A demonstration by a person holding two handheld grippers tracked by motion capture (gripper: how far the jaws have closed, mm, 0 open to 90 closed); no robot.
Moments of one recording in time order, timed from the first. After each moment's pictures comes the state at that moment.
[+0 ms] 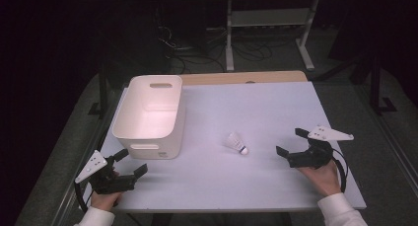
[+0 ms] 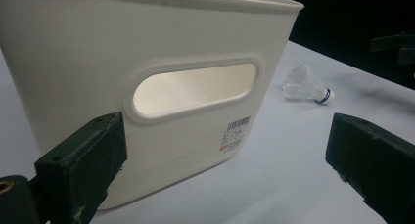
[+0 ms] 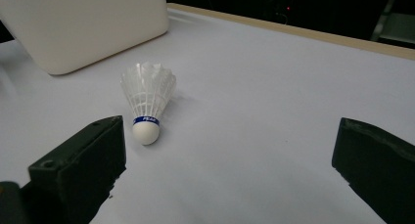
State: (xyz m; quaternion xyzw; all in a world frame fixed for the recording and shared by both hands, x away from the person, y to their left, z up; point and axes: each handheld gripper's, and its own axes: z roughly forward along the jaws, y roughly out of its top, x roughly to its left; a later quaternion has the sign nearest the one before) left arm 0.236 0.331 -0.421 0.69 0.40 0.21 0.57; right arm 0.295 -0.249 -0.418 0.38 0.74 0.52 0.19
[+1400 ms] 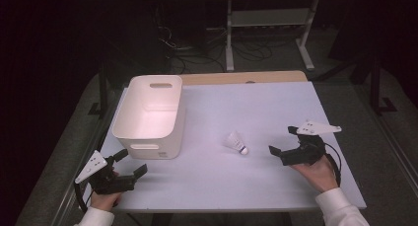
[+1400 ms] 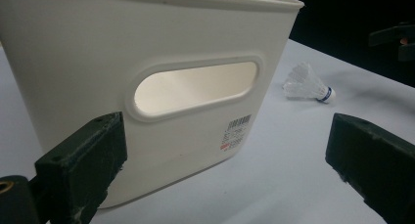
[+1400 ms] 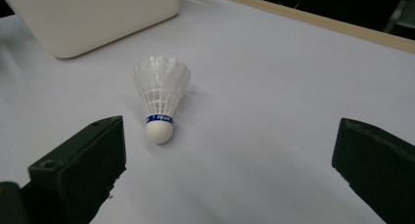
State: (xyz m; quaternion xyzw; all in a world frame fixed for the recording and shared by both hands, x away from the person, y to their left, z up) left arm 0.235 0.331 -0.421 0.69 0.40 0.21 0.57; right arm 0.303 -0.227 -0.401 0.36 0.78 0.47 0.18
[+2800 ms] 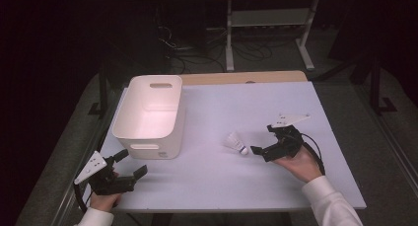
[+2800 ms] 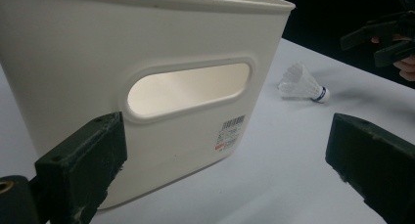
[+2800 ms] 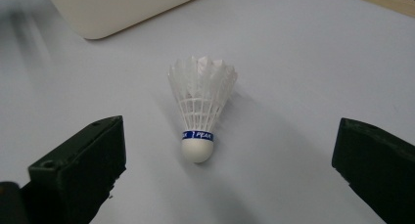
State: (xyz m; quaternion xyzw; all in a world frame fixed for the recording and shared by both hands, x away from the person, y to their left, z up) left arm 0.233 0.330 -0.420 0.69 0.39 0.20 0.58; right arm 0.329 -0.178 -0.396 0.34 0.83 0.43 0.11
